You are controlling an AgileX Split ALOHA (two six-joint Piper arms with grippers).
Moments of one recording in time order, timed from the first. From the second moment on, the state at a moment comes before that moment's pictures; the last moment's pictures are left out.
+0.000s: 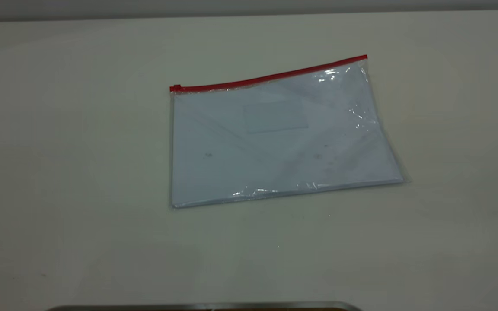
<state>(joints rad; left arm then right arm) -0.10 0.30 -0.83 -0.16 1.17 0.11 0.27 0.14 -0.73 0.25 1.23 -0.26</state>
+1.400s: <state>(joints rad) -0.10 0.25 -0.49 -0.07 1.13 0.07 0.27 -0.02 -0.48 0.08 1.14 -0.18</state>
